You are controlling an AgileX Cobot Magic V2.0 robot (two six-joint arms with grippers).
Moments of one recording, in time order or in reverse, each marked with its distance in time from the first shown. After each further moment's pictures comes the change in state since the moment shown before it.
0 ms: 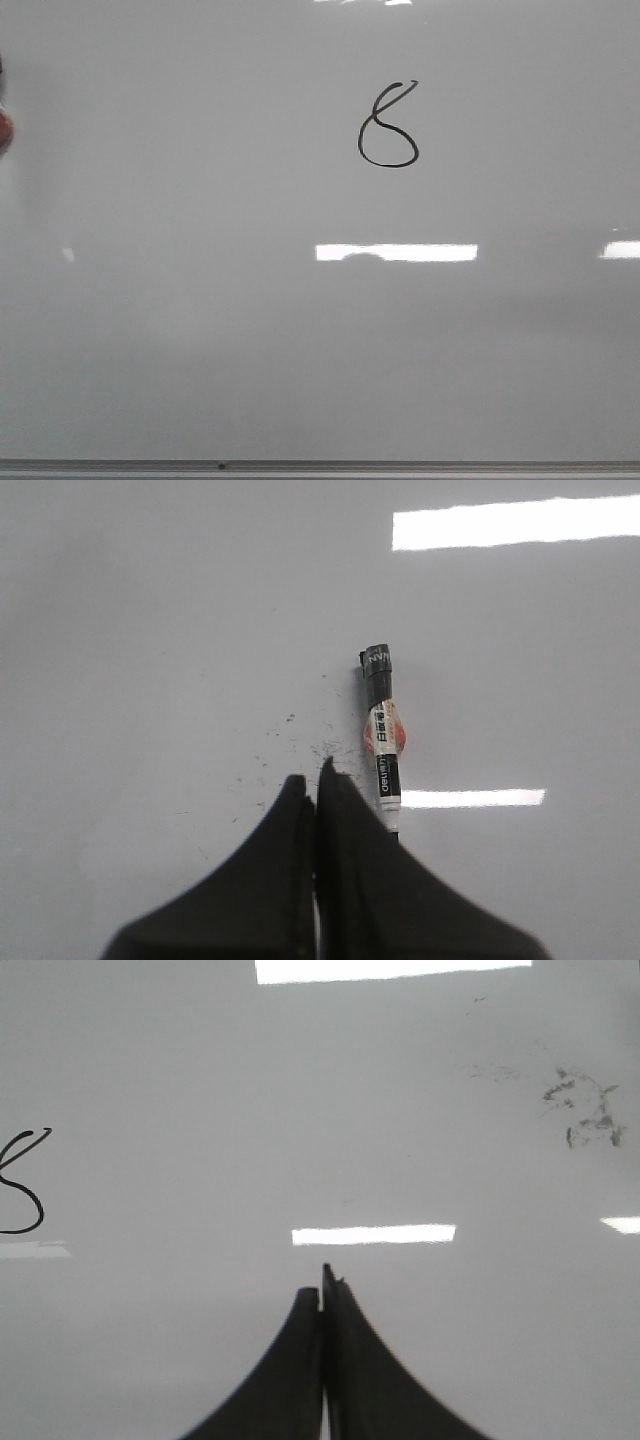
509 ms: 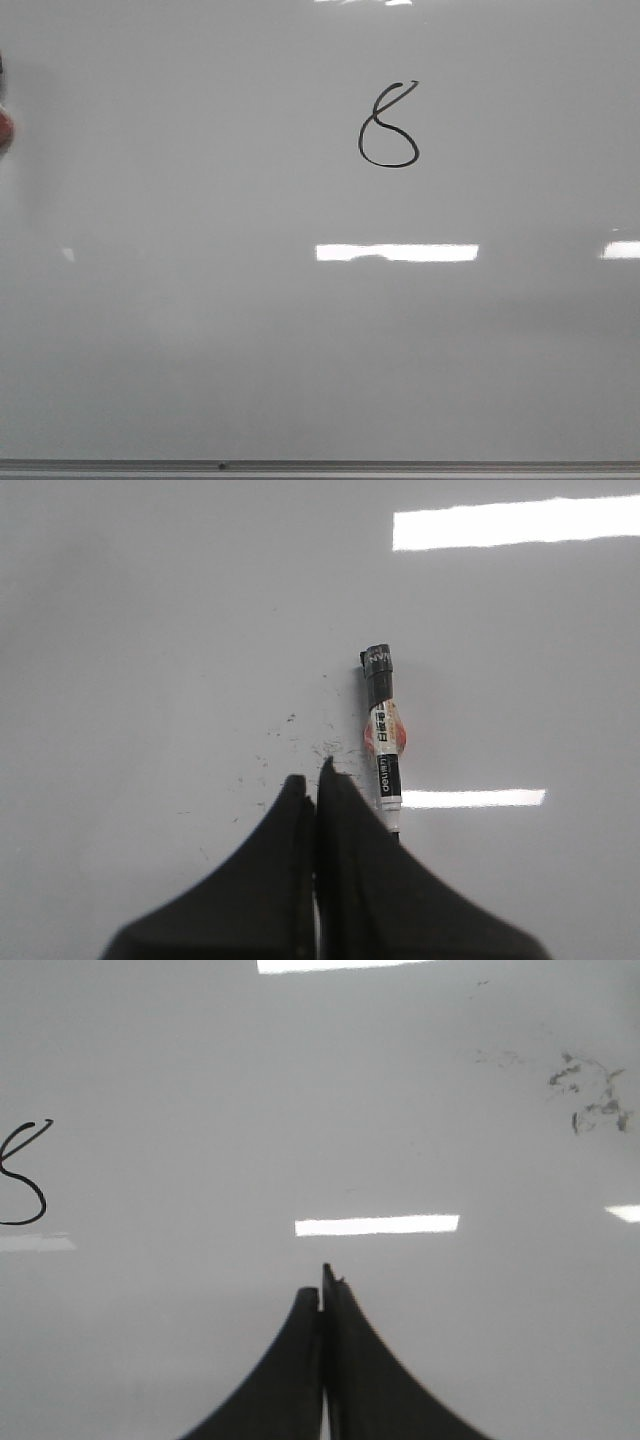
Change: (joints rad) left arm 0.000 0.000 0.000 0.000 0.000 0.000; right arm 0.000 0.001 0.000 0.065 0.011 -0.074
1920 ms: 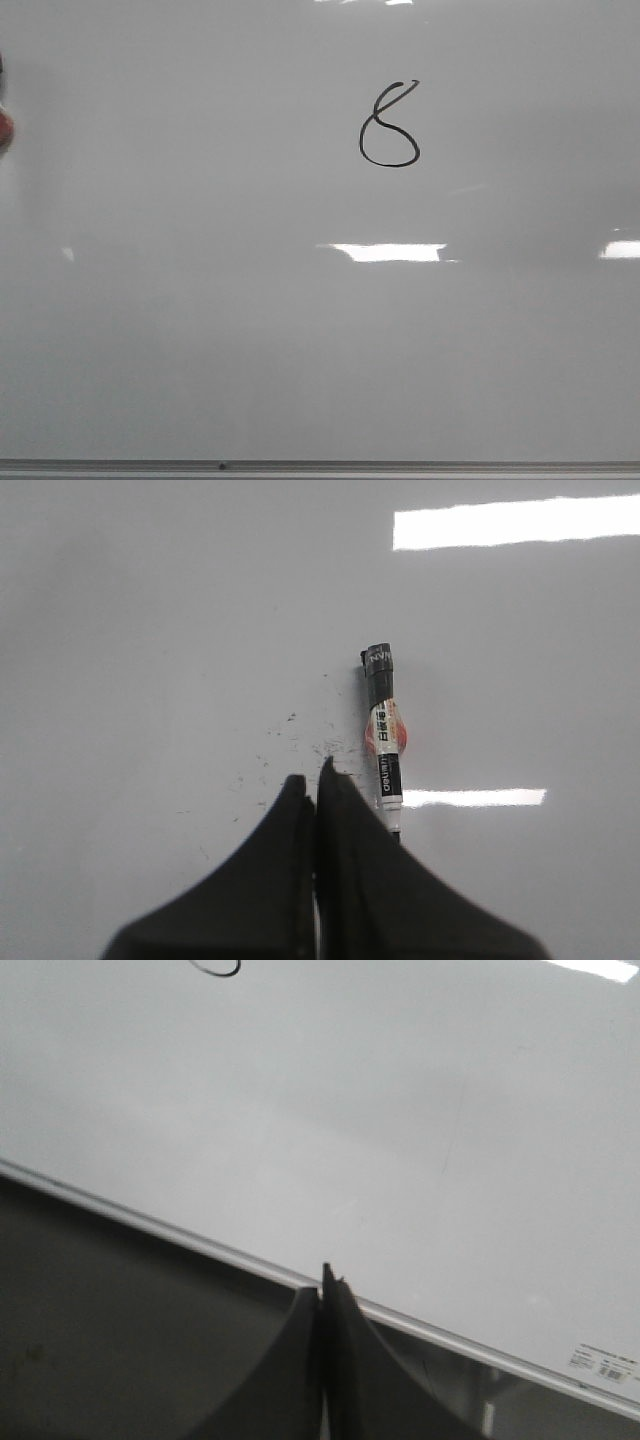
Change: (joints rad) left arm 0.000 0.000 0.000 0.000 0.000 0.000; right arm 0.349 0.326 -0.681 -0.081 0.917 0.000
